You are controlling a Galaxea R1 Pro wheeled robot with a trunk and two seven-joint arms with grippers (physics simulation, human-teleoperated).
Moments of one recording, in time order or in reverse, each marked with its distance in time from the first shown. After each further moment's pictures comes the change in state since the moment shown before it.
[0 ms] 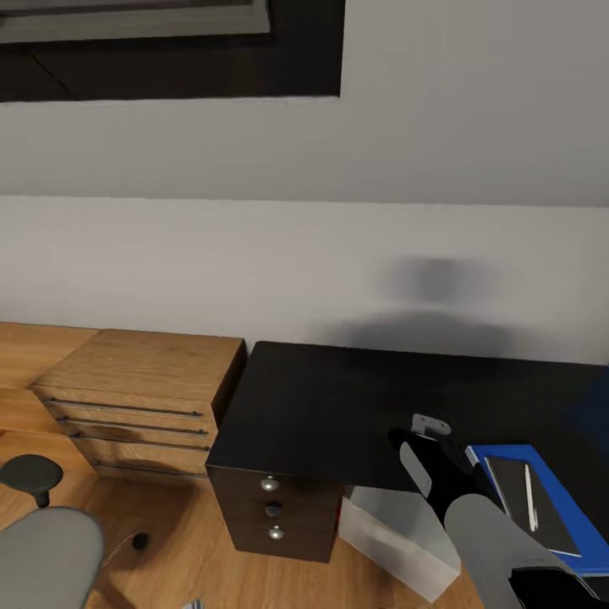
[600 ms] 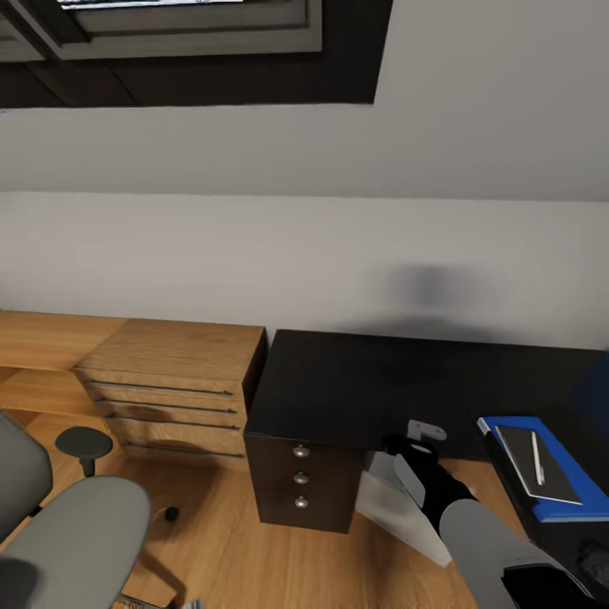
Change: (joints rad) left arm 0.000 0.003 0.000 0.000 0.000 0.000 0.000; right arm -0.001 0.017 0.035 0.088 0.000 -0.143 0.002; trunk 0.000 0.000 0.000
